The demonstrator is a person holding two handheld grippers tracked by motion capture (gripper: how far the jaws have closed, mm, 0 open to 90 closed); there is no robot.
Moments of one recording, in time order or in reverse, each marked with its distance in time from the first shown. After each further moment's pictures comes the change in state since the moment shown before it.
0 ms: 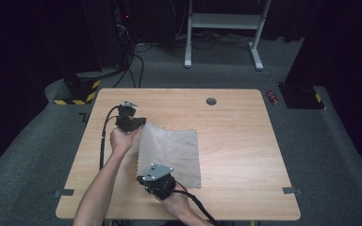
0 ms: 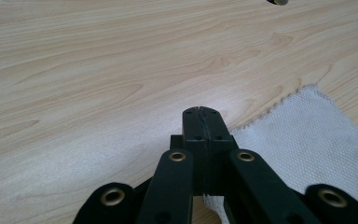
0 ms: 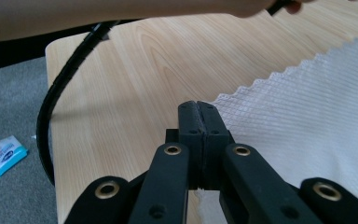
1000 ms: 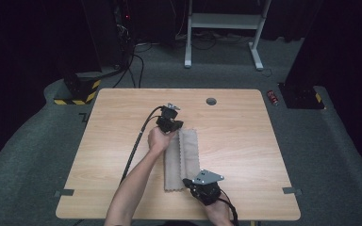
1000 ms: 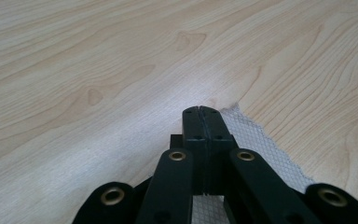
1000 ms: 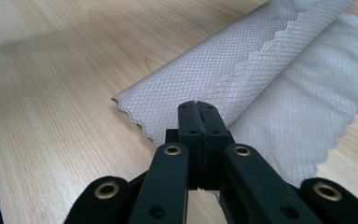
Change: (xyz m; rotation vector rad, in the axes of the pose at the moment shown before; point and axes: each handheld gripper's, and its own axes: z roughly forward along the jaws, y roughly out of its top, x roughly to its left) left arm -0.100 0.027 0.090 0.070 -0.098 0.136; right arm -0.046 -0.093 -0.081 0.059 -0.182 0.168
